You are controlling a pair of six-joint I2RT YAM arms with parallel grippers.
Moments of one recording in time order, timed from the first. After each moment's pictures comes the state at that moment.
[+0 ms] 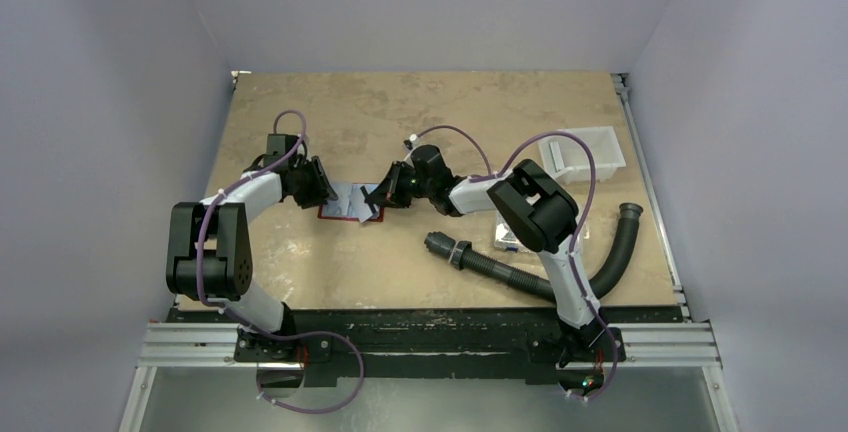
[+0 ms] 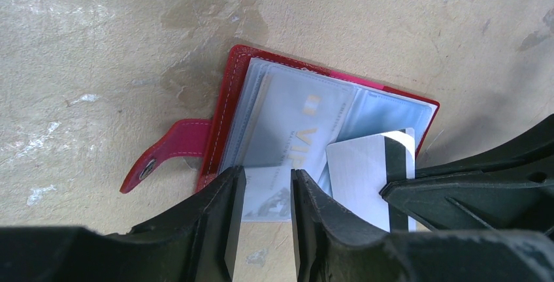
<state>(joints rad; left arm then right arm) -0.01 1.60 0.87 -0.29 0.22 -0.42 0.73 2.22 1.27 0.49 -0.43 1.09</state>
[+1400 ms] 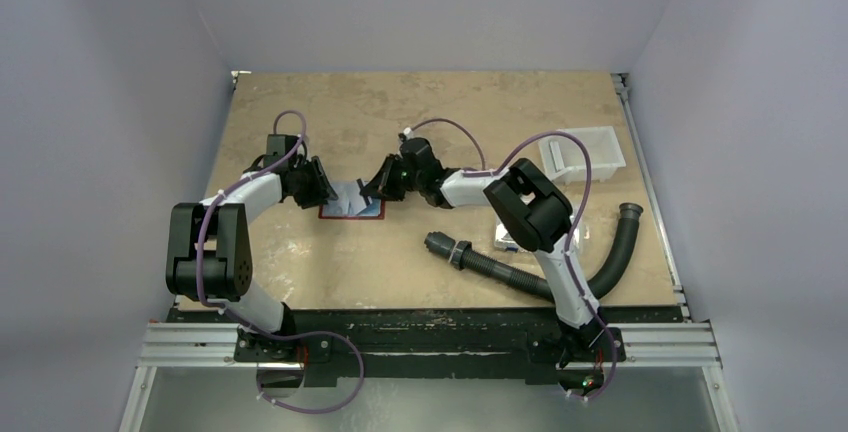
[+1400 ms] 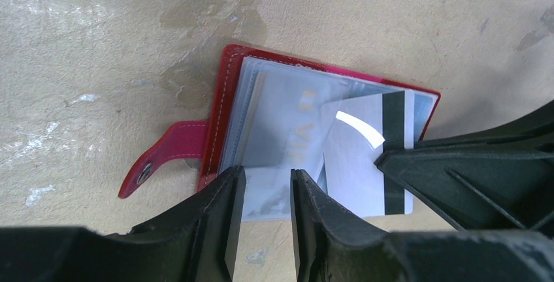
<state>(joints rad) -0.01 1.59 0.87 -0.29 0.23 -0.42 0.75 2.25 1.39 0.34 -0.34 1.08</state>
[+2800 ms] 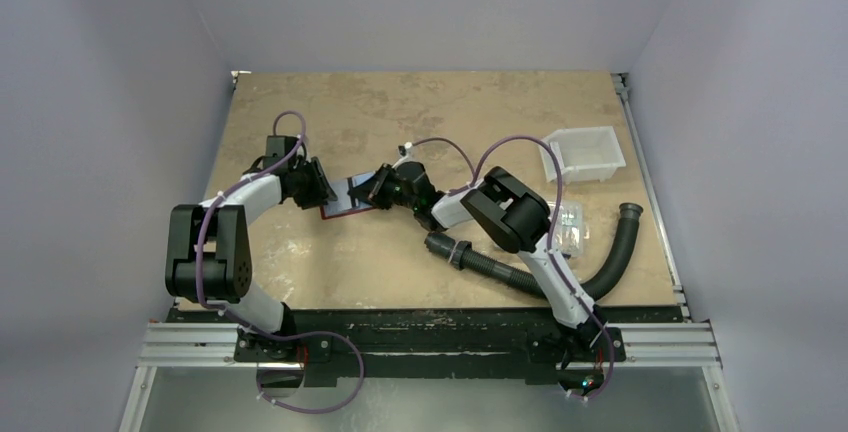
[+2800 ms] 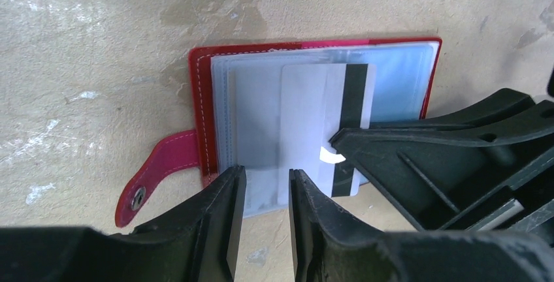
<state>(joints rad) -0.01 1.59 0.86 -0.27 0.24 -0.42 0.82 2.38 1.33 0.77 -0.17 1.24</state>
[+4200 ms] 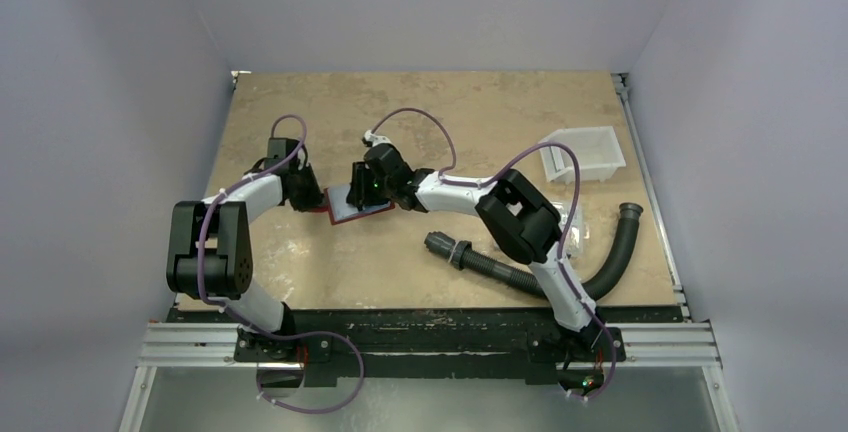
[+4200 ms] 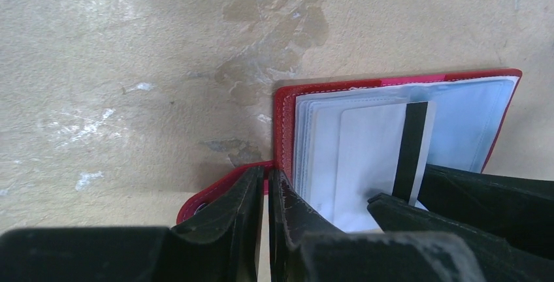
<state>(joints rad) -0.01 1.60 0.85 -0.29 0.13 -0.42 0.89 2.25 1.58 0.03 -0.05 0.70</state>
